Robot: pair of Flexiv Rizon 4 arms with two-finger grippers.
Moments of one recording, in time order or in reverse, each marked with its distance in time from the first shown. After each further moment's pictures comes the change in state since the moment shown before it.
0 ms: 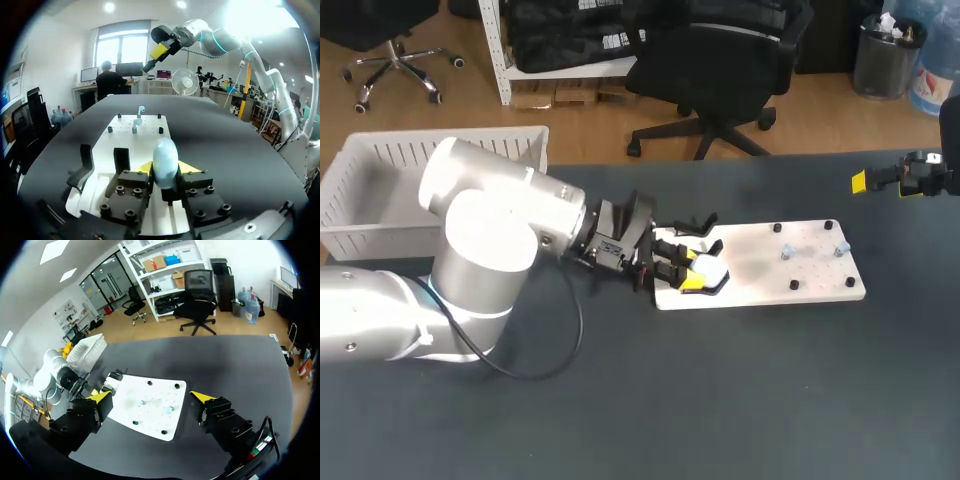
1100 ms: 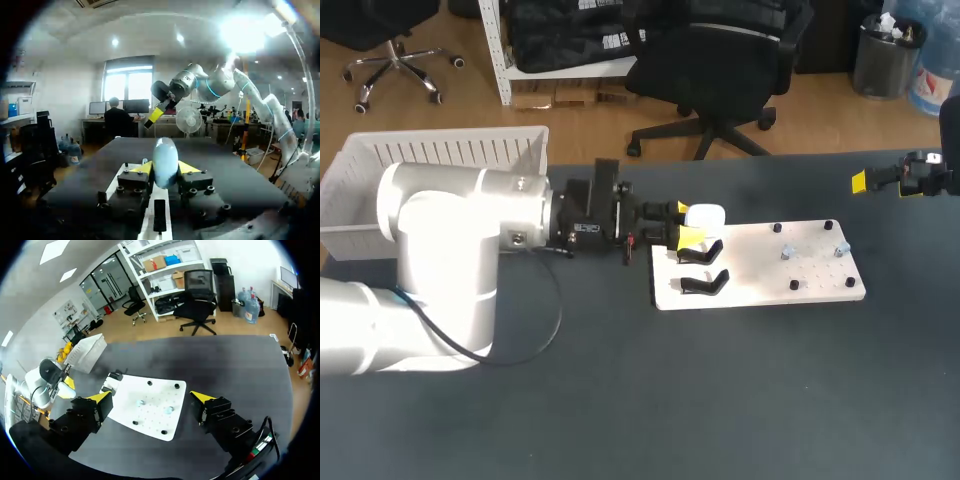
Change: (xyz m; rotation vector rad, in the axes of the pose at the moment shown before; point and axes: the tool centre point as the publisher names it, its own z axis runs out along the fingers) left arm -0.086 -0.020 -0.043 -0.074 -0.302 0.033; right arm 0.000 0.000 0.000 0.000 0.000 0.000
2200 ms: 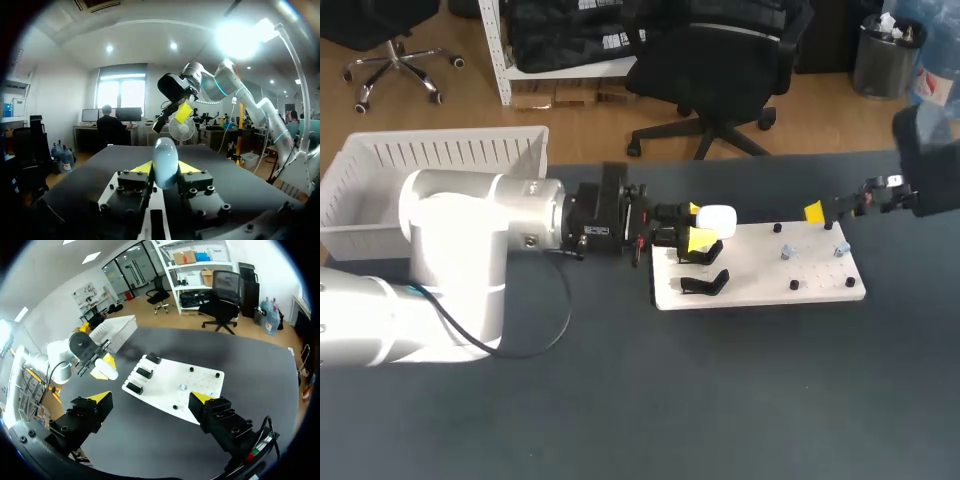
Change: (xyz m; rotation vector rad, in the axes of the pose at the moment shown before) left arm -0.003 -0.003 0.016 0.074 -0.083 0.010; right arm 0.041 0.102 -0.012 -0.124 0.097 -0.164
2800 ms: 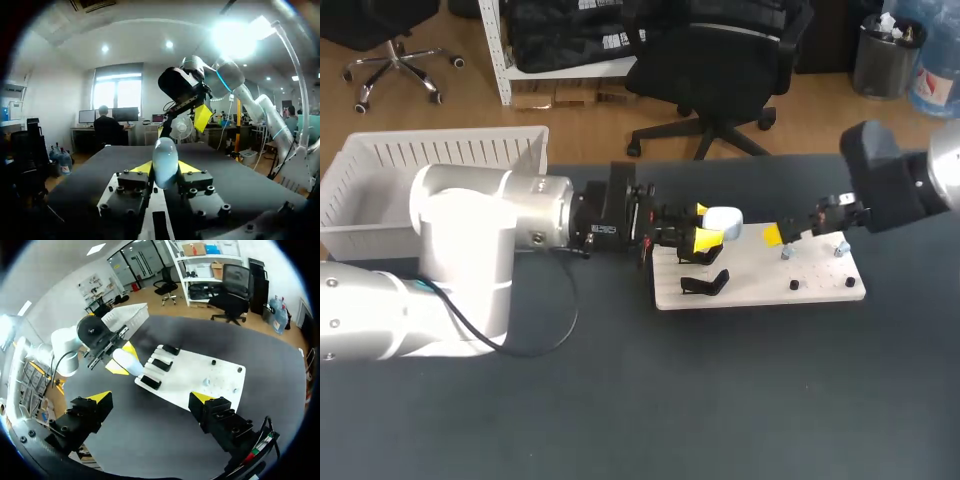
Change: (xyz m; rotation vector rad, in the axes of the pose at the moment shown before) left arm 0.004 0.003 0.008 0.025 0.010 0.027; right arm 0.012 0.040 0.035 -0.042 0.075 -0.030
